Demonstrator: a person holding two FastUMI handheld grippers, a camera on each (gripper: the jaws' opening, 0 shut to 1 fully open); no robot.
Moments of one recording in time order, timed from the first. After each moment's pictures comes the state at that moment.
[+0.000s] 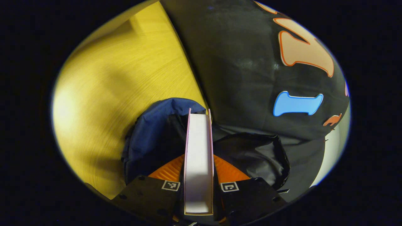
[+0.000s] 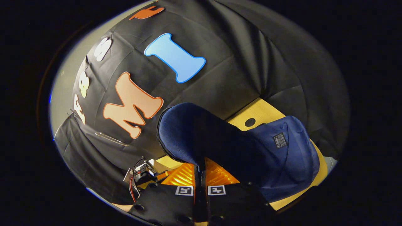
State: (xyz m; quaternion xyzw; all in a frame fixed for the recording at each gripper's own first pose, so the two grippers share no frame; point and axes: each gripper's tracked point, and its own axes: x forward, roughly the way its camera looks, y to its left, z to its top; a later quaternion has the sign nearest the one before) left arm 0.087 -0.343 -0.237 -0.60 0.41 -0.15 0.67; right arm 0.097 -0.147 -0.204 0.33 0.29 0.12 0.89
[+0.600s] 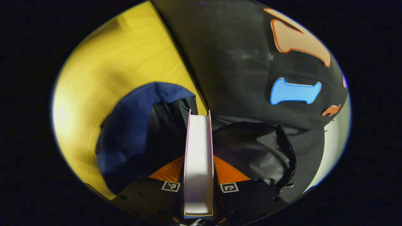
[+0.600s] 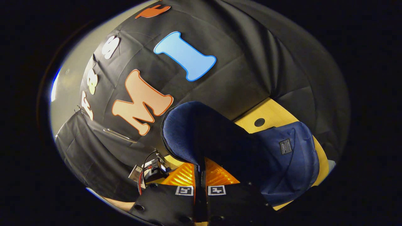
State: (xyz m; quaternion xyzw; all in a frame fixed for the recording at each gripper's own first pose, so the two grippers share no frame) left arm 0.077 -0.408 -0.249 -0.56 0.45 -0.21 0.66; right arm 0.094 -0.133 -0.197 0.32 0.29 0.16 0.89
